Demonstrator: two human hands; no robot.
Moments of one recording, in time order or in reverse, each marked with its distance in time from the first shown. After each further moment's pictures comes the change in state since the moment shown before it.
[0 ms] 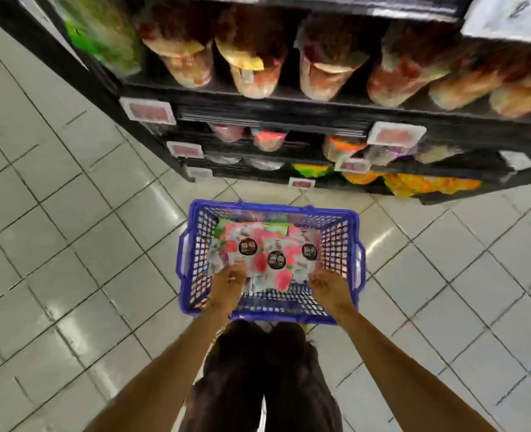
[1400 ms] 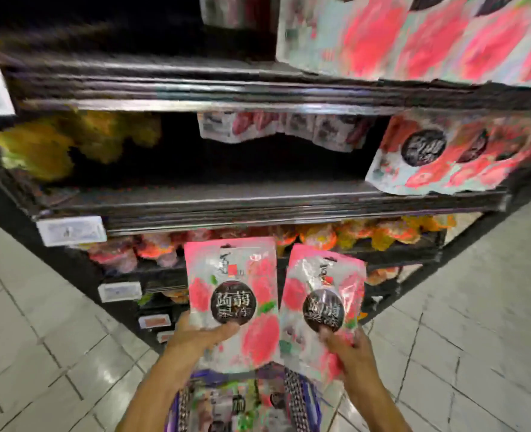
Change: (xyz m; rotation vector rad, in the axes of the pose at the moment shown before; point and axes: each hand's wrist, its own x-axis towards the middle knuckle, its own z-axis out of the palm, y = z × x) left_hand -0.257 0.336 -0.152 -0.377 -0.267 0.380; right_hand -0.265 -0.160 -0.256 1.029 0.278 -0.417
